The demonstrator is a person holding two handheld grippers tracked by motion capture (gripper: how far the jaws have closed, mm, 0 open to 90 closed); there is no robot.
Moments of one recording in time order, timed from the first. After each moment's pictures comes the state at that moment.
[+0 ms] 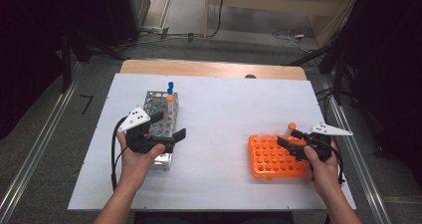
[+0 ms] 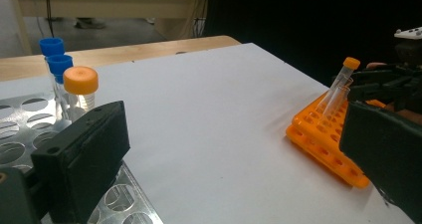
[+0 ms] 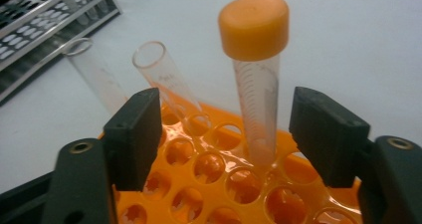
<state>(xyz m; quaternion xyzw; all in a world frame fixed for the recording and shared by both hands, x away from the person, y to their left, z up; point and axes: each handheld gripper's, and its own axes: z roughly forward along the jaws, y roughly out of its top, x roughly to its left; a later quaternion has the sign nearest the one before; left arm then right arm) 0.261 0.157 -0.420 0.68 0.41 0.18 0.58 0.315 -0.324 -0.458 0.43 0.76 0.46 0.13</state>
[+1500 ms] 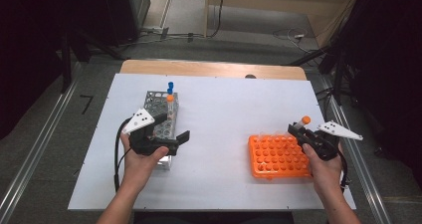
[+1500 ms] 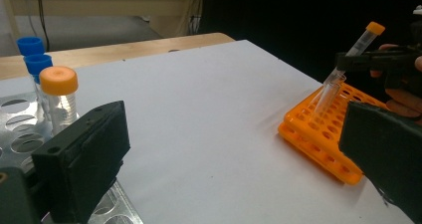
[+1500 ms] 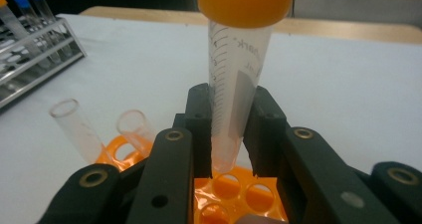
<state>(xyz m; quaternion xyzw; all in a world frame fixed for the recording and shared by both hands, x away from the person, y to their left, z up) 0.257 0.148 -0.418 0.69 0.40 0.17 0.58 0.301 -0.322 -0.435 0.45 0.71 0.49 0.24</state>
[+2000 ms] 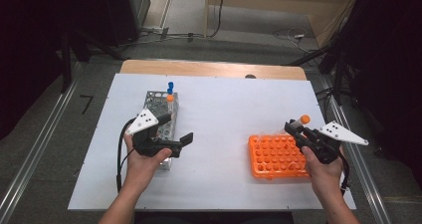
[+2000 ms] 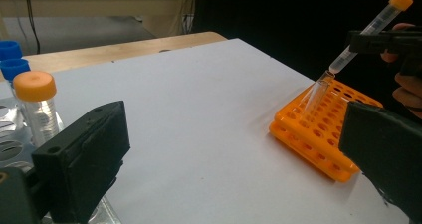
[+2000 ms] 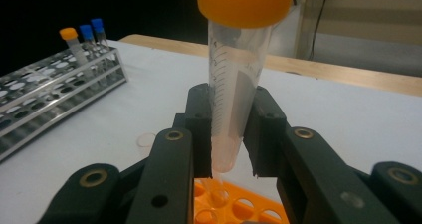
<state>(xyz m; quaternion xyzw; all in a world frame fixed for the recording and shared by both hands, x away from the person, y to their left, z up) 0.255 0.139 -0.417 0.70 0.39 0.17 0.58 0.280 -0.305 -0.410 0.39 0.71 0.53 0.24</state>
